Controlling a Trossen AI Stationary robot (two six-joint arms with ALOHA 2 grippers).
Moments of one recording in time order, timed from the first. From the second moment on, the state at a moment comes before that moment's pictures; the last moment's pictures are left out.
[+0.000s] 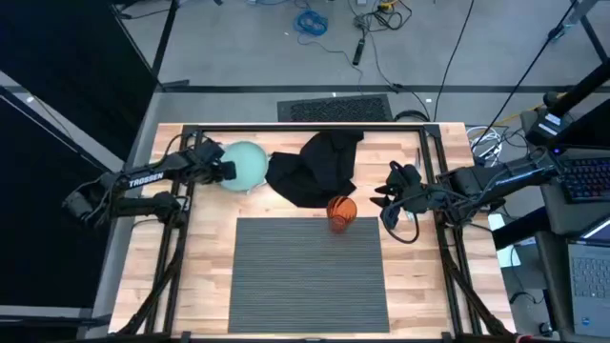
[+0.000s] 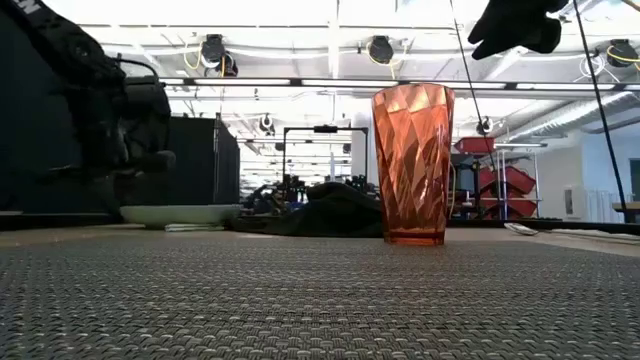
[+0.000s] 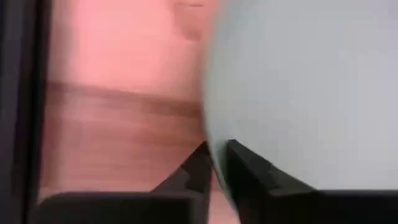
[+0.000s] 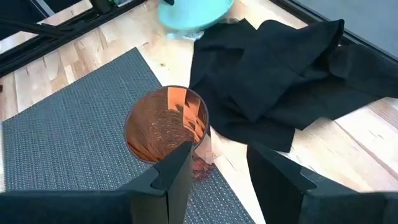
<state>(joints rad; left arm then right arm) 0.81 1.06 0.41 -0.53 -0.06 -0.84 0.28 0.98 0.97 -0.79 0.49 0.72</state>
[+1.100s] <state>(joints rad) 0.63 0.79 0.64 -0.96 0.28 -0.65 0.27 0.98 0.97 -0.83 0.53 0.70</state>
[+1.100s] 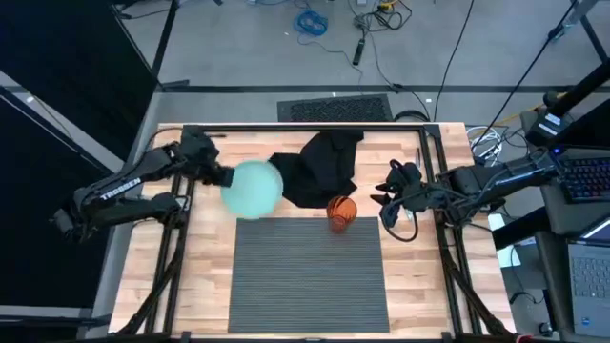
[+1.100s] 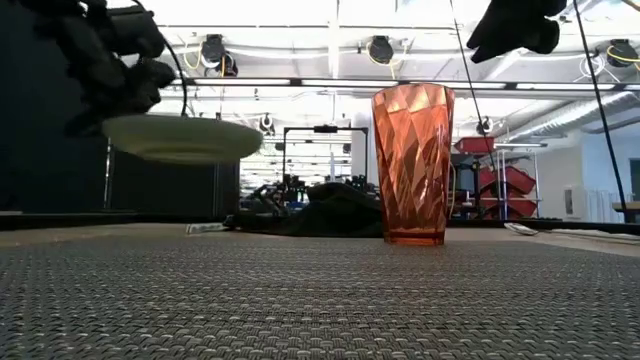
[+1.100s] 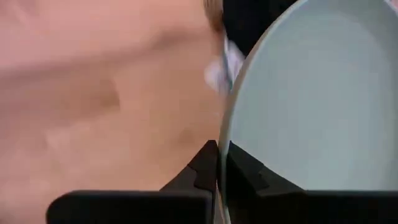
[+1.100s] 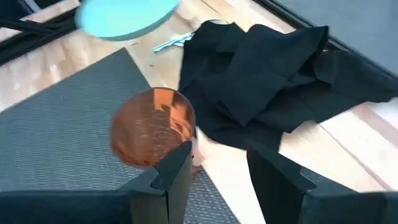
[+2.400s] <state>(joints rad) -0.54 1.69 1.18 -0.54 -0.26 -1.42 0.18 0.91 0.97 -0.90 0.42 0.56</state>
